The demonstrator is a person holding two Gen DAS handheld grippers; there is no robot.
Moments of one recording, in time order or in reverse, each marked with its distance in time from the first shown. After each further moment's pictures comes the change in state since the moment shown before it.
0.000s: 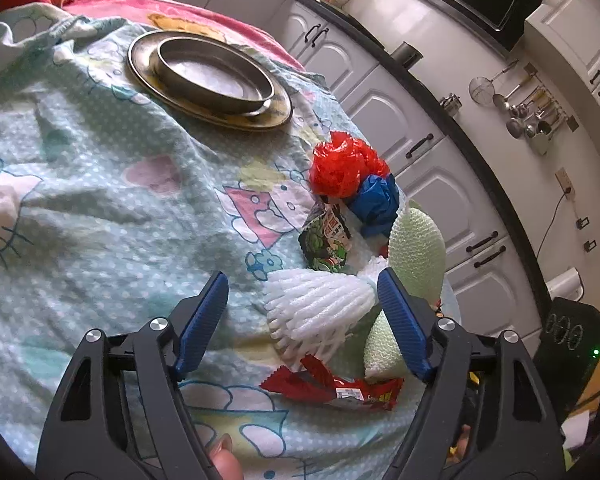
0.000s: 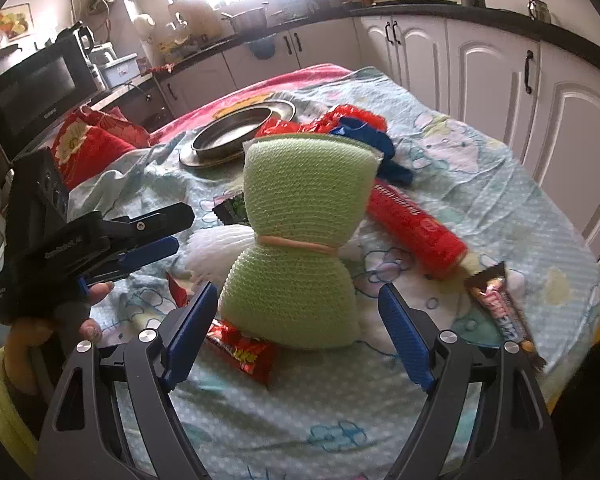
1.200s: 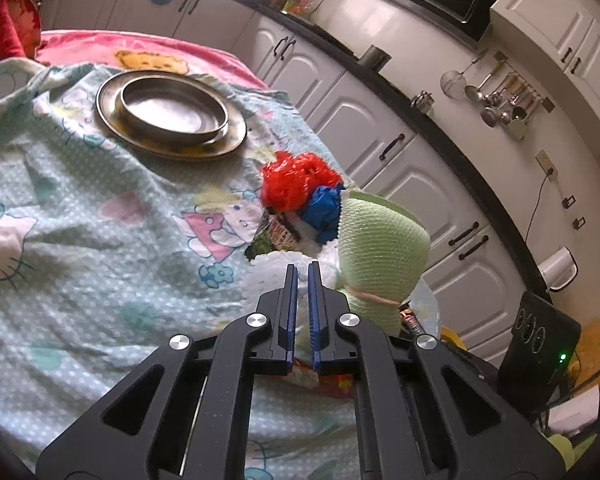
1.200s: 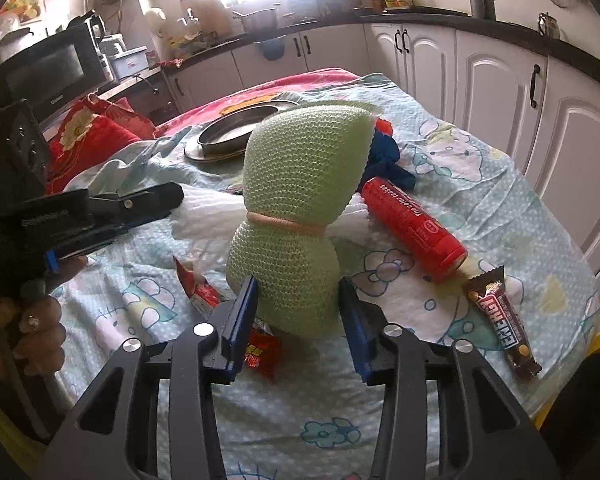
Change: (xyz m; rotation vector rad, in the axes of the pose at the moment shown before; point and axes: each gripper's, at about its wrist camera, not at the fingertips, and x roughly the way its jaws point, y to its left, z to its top) left arm -0.028 -0.037 0.002 0.100 -0.049 -0.034; right arm -0.009 0.001 -0.008 -0.061 -0.022 -0.006
